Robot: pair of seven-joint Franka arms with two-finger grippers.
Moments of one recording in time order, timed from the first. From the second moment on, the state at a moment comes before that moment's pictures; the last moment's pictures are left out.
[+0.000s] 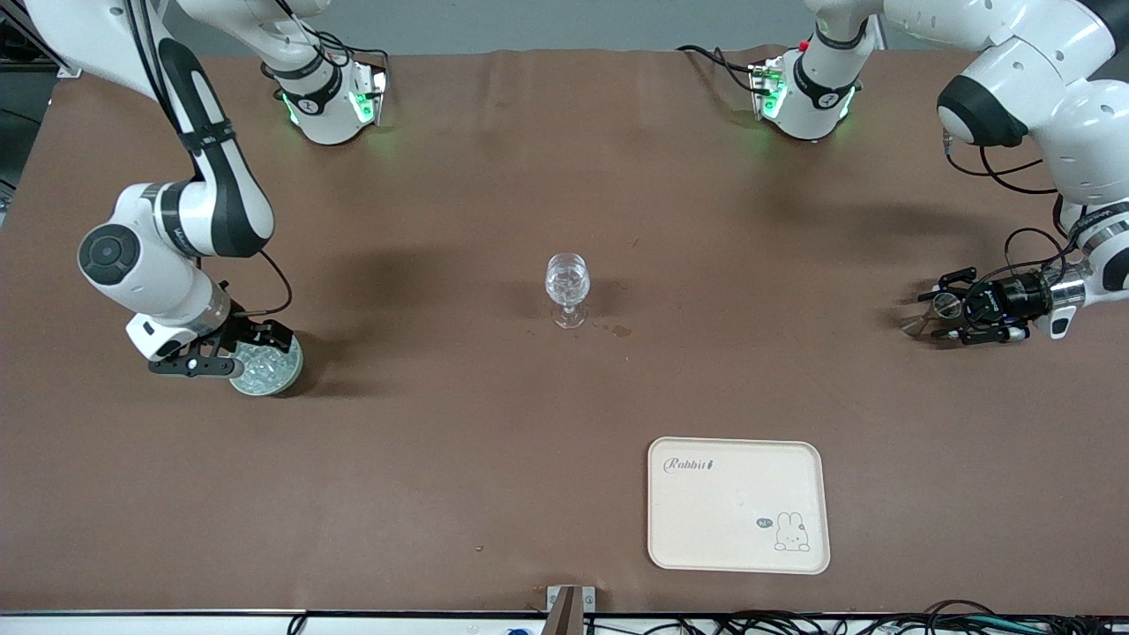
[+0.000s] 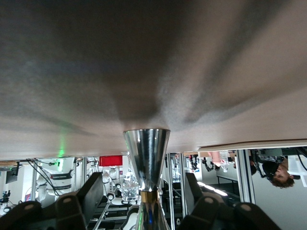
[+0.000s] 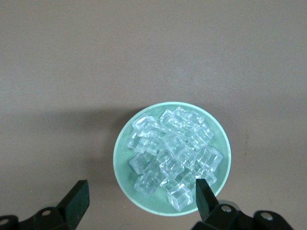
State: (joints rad) left arm 0.09 1.04 0.75 -1.69 -1.36 1.17 -0.25; right arm 0.08 0.28 -0.09 -2.14 -0.02 2.45 0.04
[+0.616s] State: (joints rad) left arm 0.07 1.04 0.75 -1.72 -1.41 1.16 -0.25; right arm 0.04 0.35 -0.09 -2.14 -0.02 2.54 -0.03
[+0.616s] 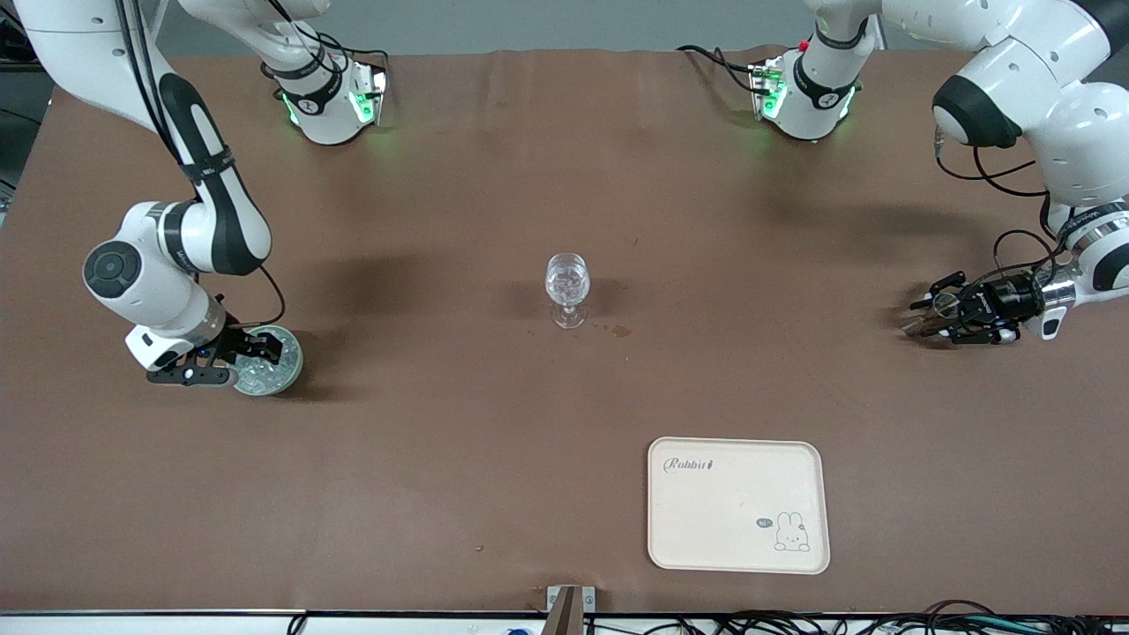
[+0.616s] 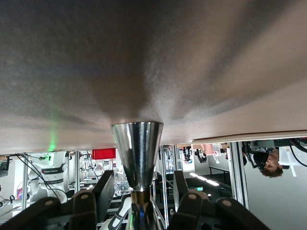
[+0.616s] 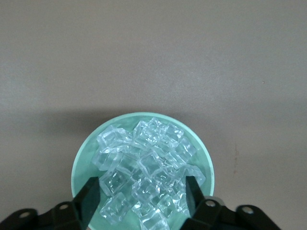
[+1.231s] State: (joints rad) left arm 0.14 1.04 0.75 -1.73 -1.43 1.04 -0.25; right arm 0.04 0.40 -0.09 -2.14 -0.02 2.54 -0.03
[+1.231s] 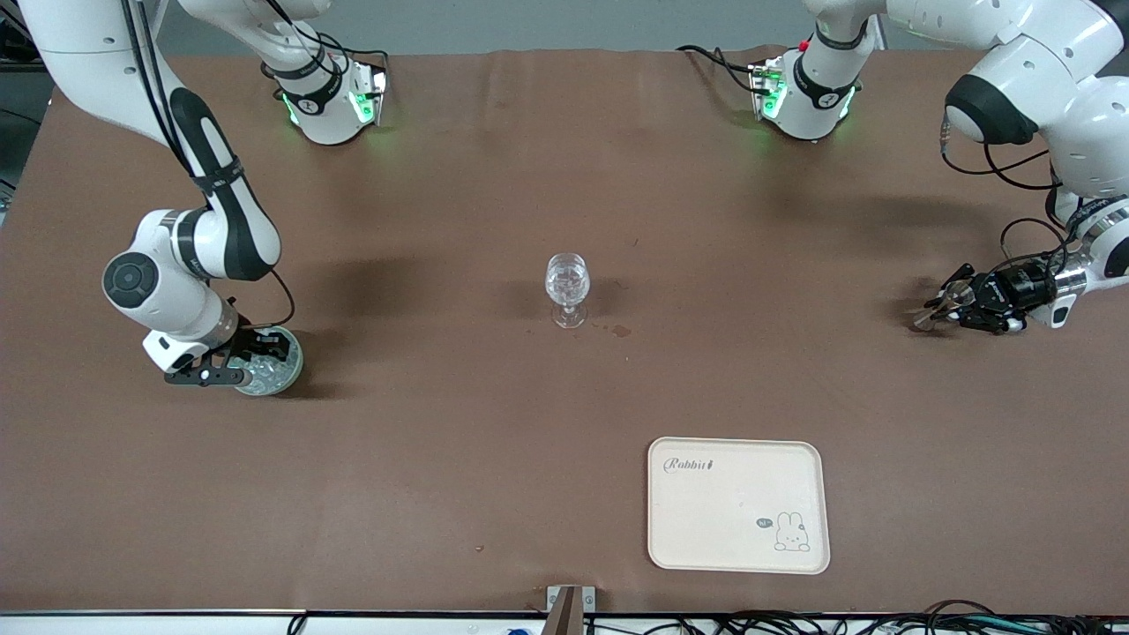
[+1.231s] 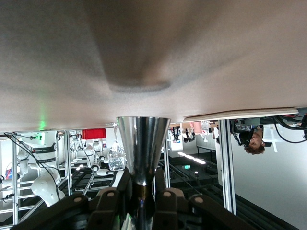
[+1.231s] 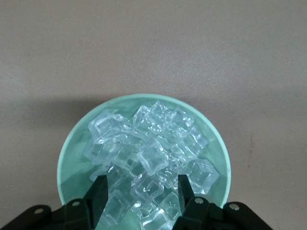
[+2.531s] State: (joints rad) left arm 0.01 0.59 0.35 -1.63 -1.26 1.34 -0.77; right arm 0.04 0.42 -0.09 -2.16 -0.02 2.60 -0.03
